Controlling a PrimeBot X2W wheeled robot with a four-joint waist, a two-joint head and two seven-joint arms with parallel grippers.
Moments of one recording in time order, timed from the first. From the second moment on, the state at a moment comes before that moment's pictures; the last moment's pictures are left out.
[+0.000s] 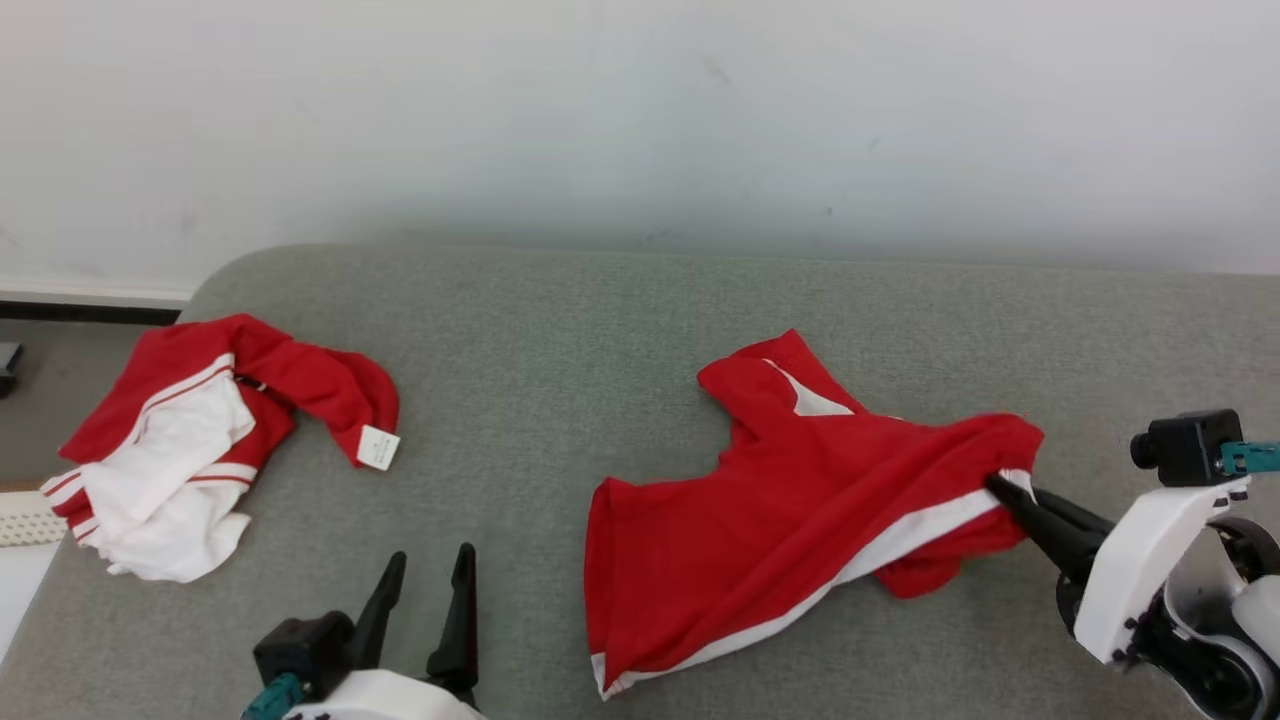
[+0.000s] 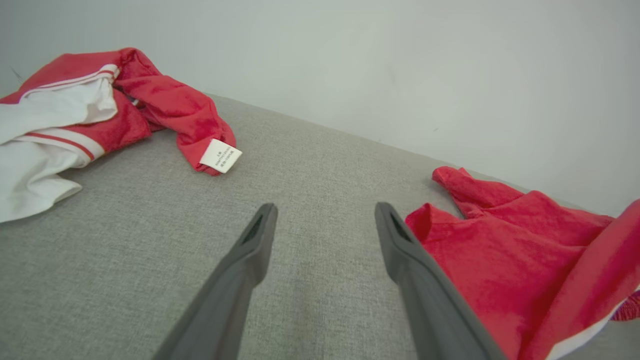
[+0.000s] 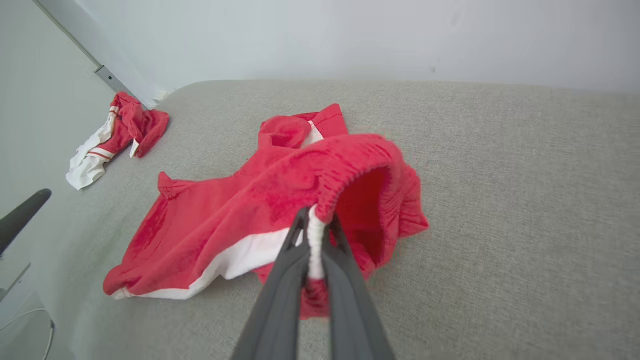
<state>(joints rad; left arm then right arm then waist) -0.14 0.05 -0.15 0.38 -0.34 -0.05 -0.26 -0.56 -0.56 0.77 0.36 1.15 0.13 0.17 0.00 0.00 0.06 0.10</state>
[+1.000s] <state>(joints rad) -0.14 0.06 -0.13 0.38 -0.34 -0.05 -0.26 -0.33 -0.70 0.81 0.31 1.23 0.13 0.22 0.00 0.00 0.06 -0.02</state>
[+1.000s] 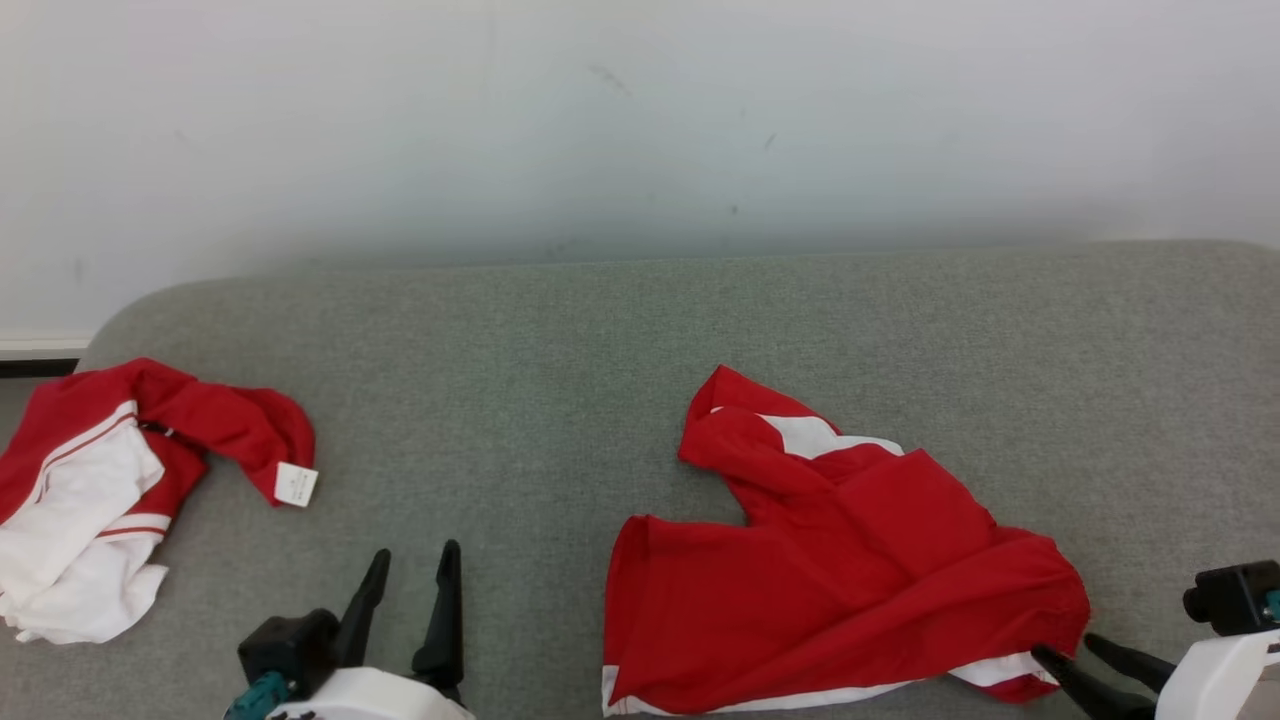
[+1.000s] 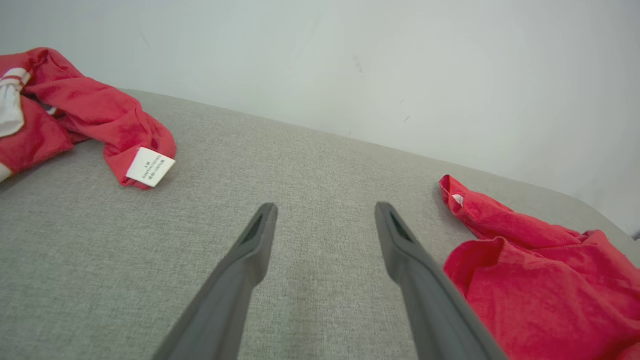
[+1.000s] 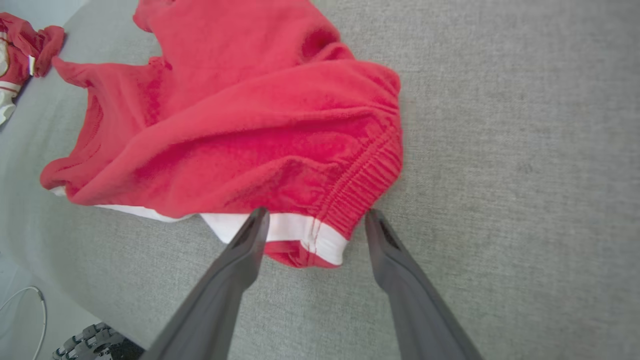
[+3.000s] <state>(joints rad) 0.05 0.05 -0.01 0.06 -0.26 -0.03 -0.26 0.03 -0.24 0.15 0.12 0.48 0.13 -0.26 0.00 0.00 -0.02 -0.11</state>
